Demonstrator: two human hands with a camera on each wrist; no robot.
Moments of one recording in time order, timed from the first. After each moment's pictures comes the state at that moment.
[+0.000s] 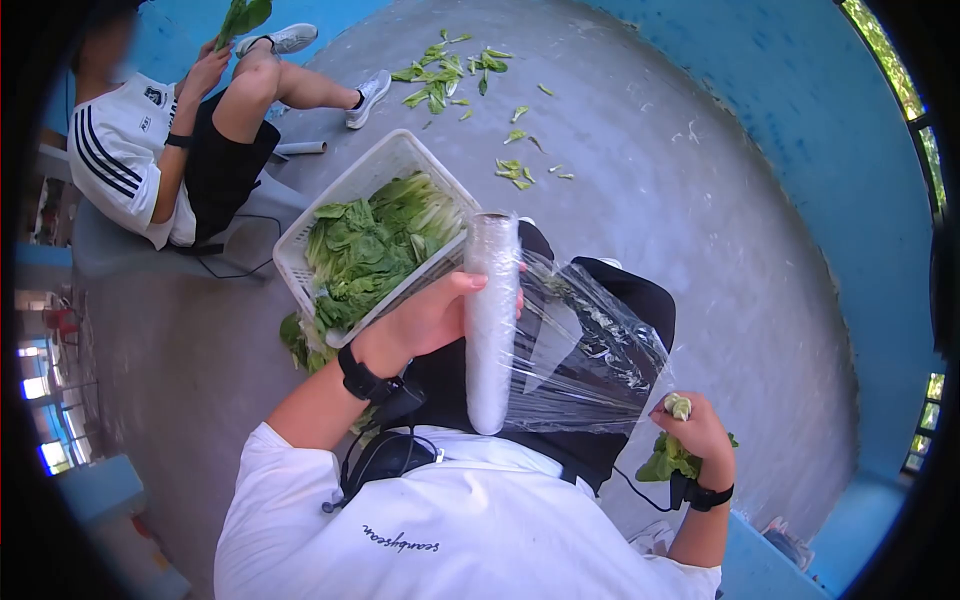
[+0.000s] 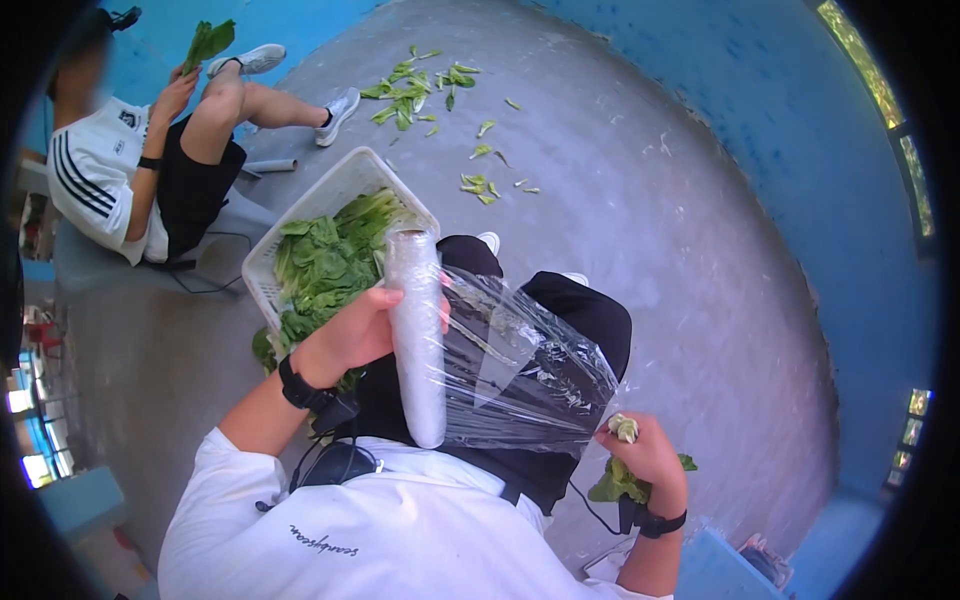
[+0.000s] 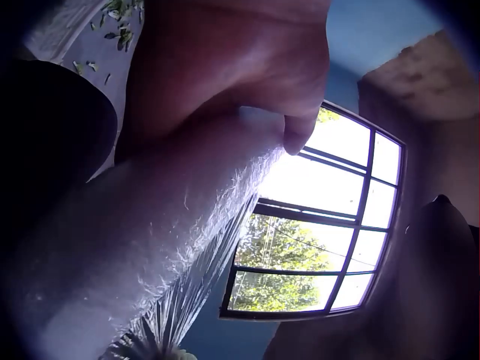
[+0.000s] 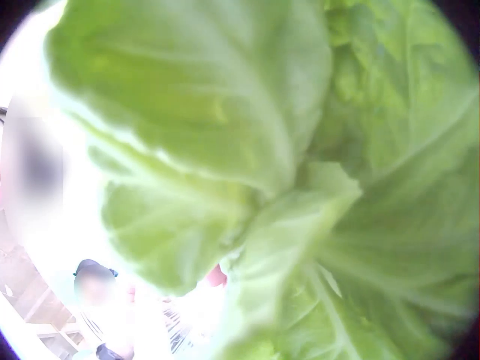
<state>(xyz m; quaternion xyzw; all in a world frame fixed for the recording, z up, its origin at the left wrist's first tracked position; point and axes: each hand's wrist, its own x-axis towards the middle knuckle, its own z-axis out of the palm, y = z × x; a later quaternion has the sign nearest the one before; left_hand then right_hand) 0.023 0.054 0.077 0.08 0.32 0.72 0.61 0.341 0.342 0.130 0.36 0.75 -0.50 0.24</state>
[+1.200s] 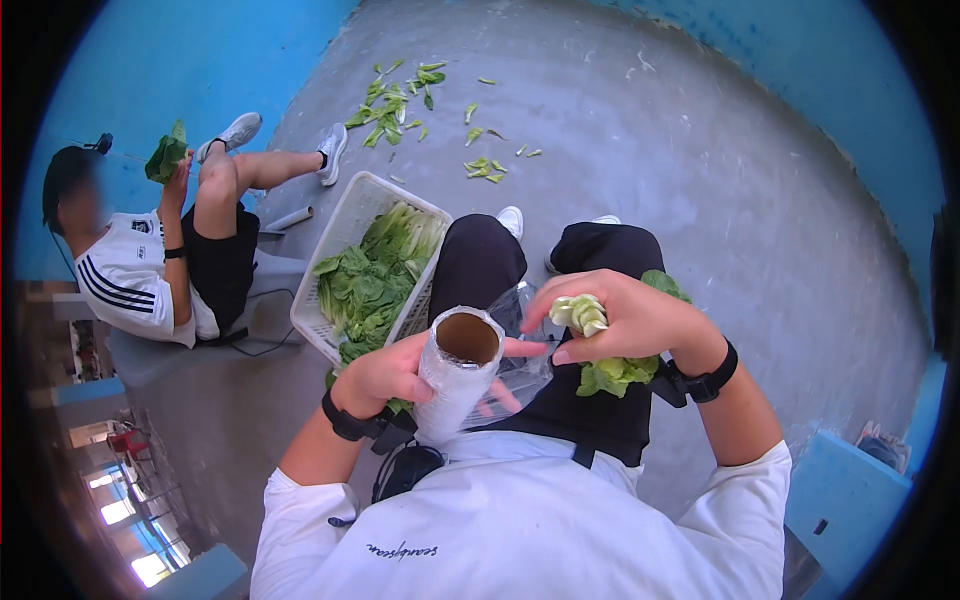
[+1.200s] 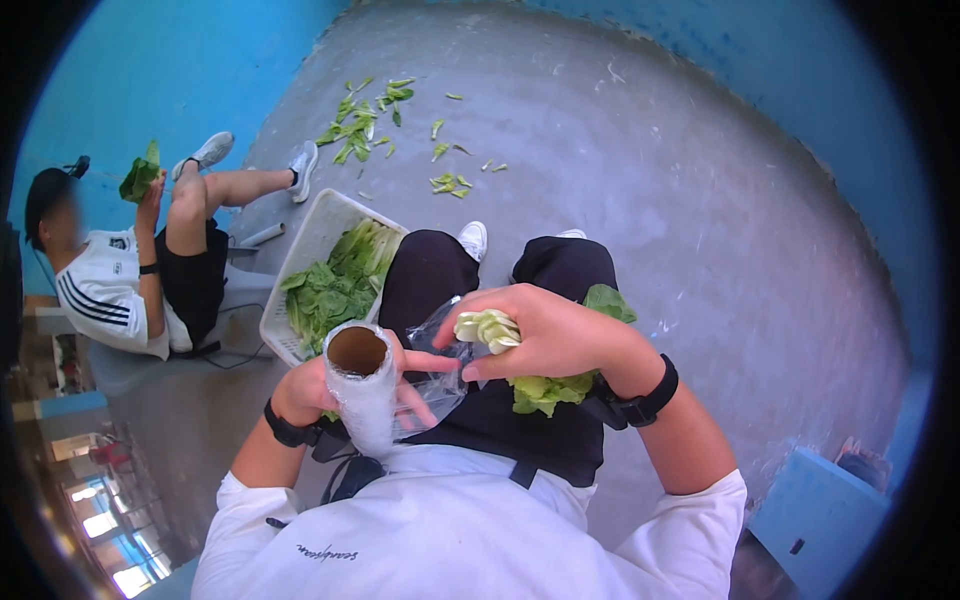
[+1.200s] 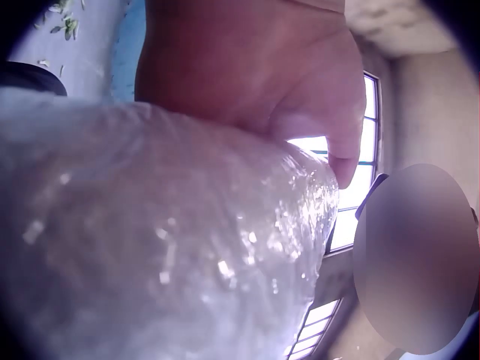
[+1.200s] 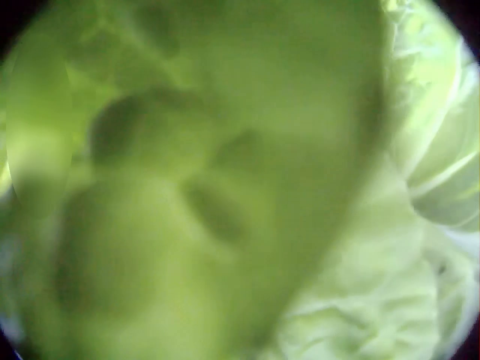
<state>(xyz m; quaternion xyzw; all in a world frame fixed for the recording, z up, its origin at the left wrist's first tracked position) 0.057 0.090 0.149 0.18 0.29 0.54 0.77 0.217 0.346 0.128 -0.09 0.69 -0.71 0.10</state>
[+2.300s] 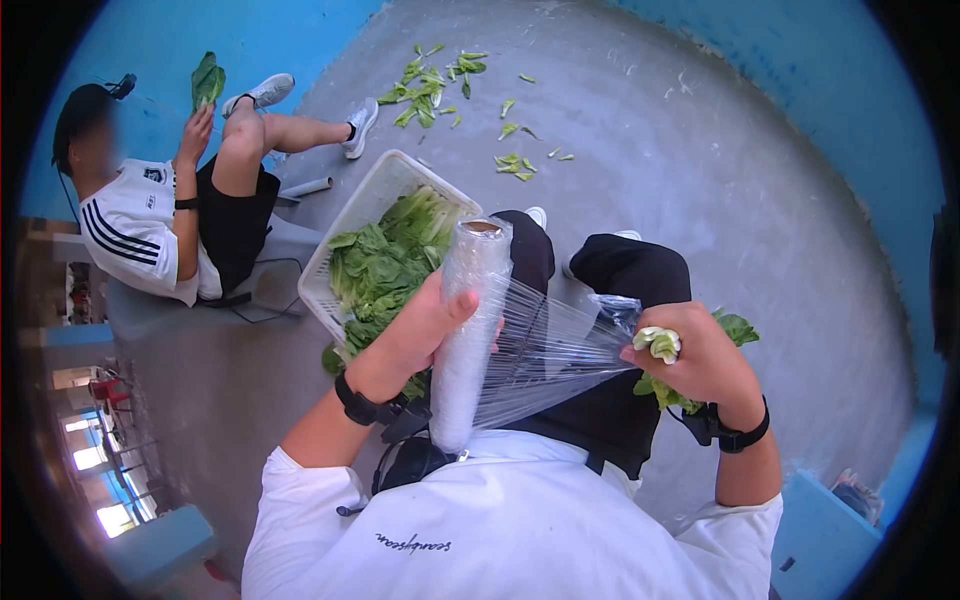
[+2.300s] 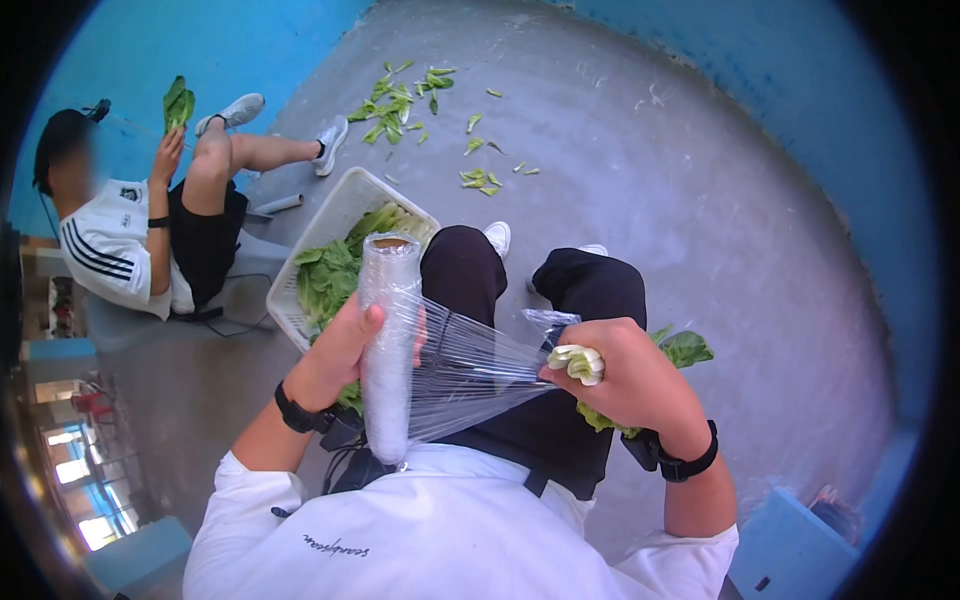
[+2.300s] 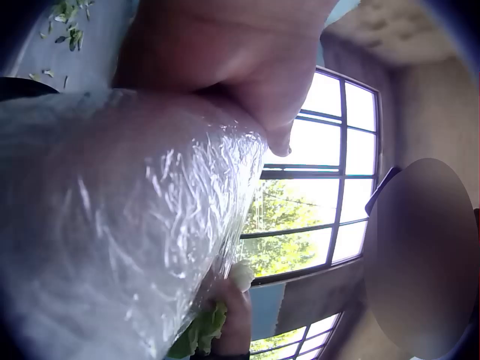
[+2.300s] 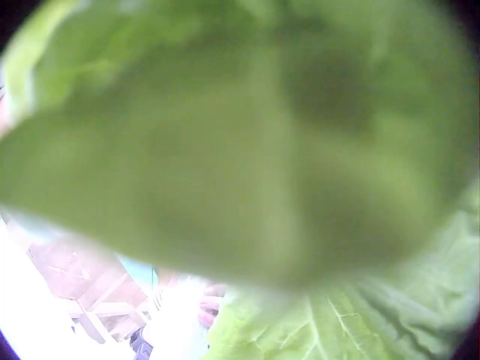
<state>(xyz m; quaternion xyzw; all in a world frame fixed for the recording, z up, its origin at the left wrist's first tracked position) 0.041 0.072 0.117 0.13 0.54 0.62 0.55 0.239 0.339 0.170 0.10 0.84 -0.53 0.08</state>
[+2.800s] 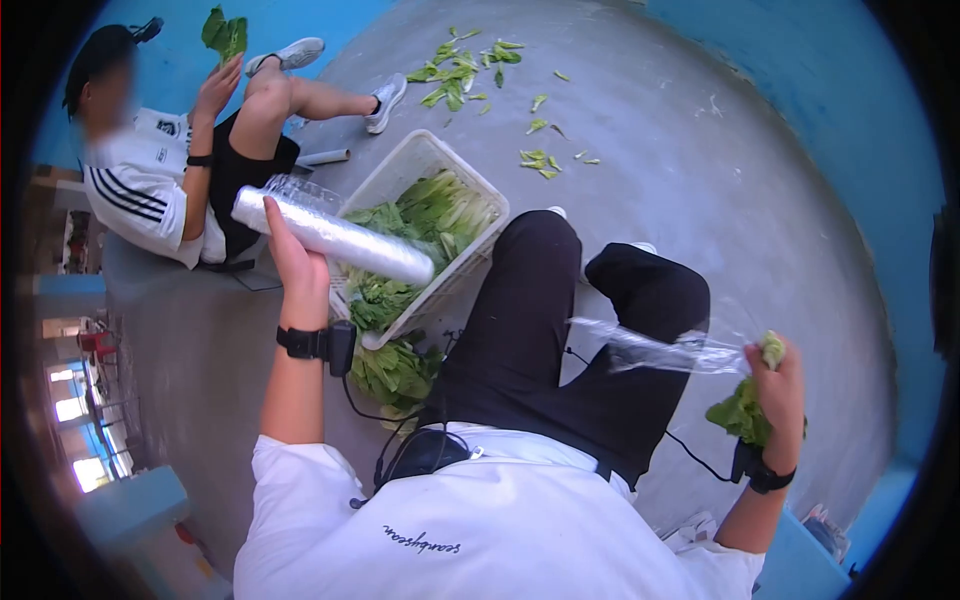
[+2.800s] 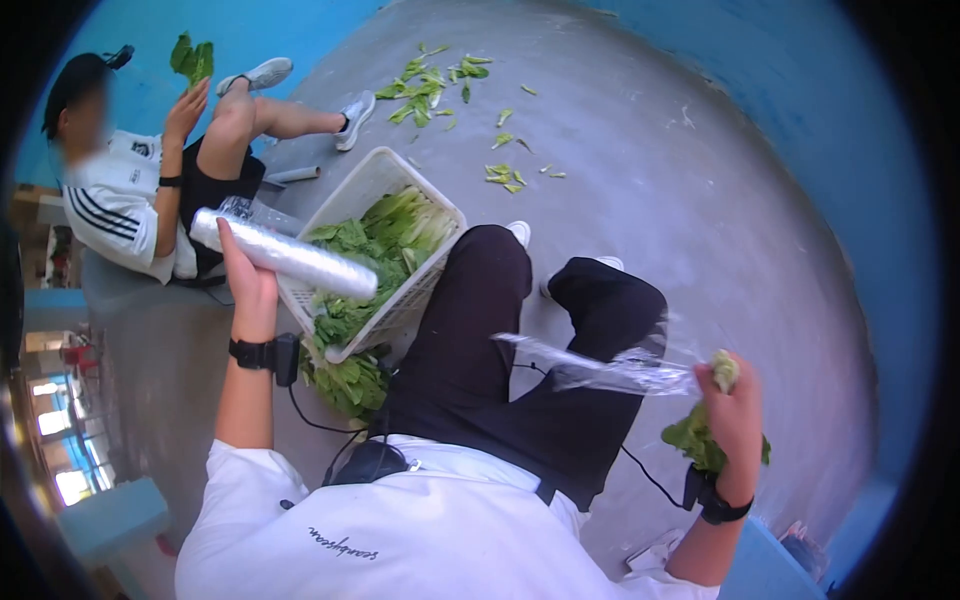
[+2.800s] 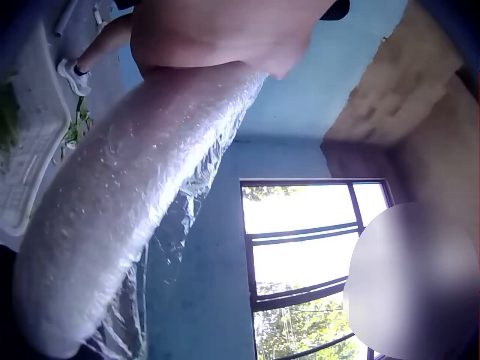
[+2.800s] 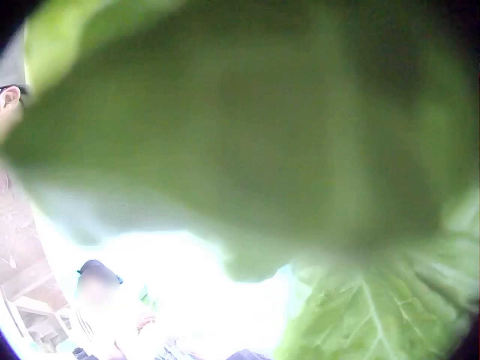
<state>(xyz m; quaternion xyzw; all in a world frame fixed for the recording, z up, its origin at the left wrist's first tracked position) -0.111 -0.062 0.064 -0.13 0.57 0.81 -0.02 0.328 0.392 0.139 0.40 0.84 -0.37 -0.02</state>
